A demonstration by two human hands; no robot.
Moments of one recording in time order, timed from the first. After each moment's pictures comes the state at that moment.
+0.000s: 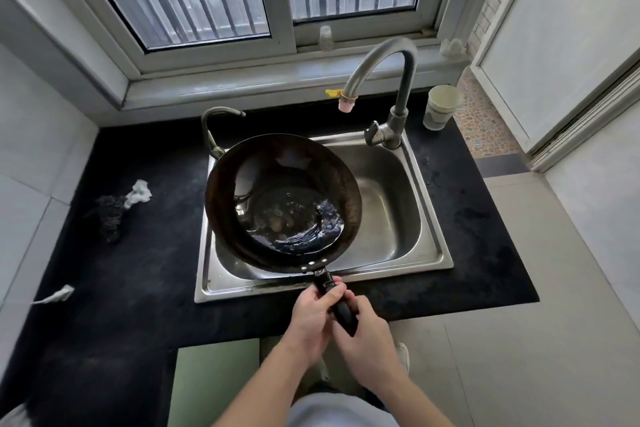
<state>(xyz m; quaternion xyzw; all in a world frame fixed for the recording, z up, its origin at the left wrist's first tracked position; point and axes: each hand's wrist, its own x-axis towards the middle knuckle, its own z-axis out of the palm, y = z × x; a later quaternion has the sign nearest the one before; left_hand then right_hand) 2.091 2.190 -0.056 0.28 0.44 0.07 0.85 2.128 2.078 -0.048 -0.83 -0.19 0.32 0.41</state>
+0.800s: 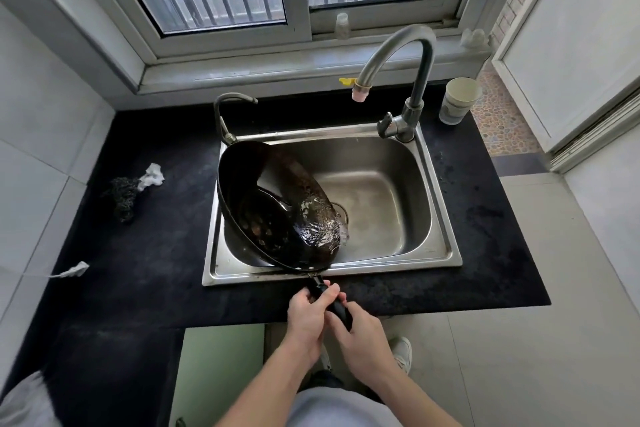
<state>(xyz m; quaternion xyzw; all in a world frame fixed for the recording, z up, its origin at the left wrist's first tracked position) 2.072 2.181 -0.071 0.35 0.54 0.11 0.76 2.122 2.082 -0.067 -0.81 -0.22 0.38 0.40</state>
